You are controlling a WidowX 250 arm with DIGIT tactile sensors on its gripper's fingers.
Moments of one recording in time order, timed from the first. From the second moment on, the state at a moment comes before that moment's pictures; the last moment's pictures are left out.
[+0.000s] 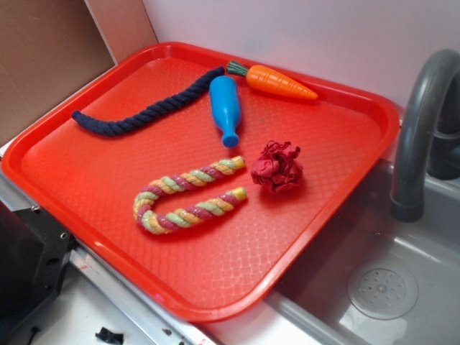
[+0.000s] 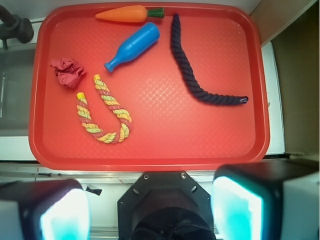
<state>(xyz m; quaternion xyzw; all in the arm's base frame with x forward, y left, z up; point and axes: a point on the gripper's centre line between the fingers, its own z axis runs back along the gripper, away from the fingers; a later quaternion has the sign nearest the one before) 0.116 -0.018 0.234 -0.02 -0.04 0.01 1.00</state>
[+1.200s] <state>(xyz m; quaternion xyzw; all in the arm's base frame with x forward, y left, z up) 0.199 -0.082 0.163 0.05 -0.09 -0.37 0.92</state>
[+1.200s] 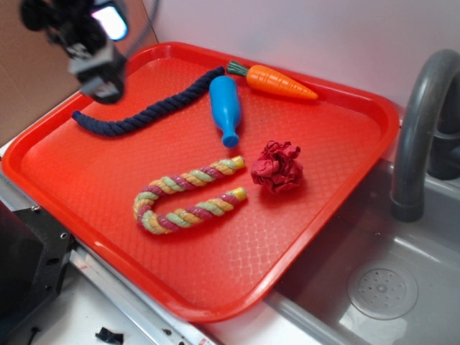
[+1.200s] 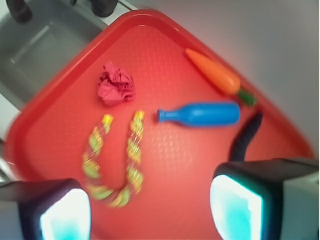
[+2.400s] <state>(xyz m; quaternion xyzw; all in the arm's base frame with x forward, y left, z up) 0.267 -0.135 0.050 -0.08 -0.04 -0.57 0.81</state>
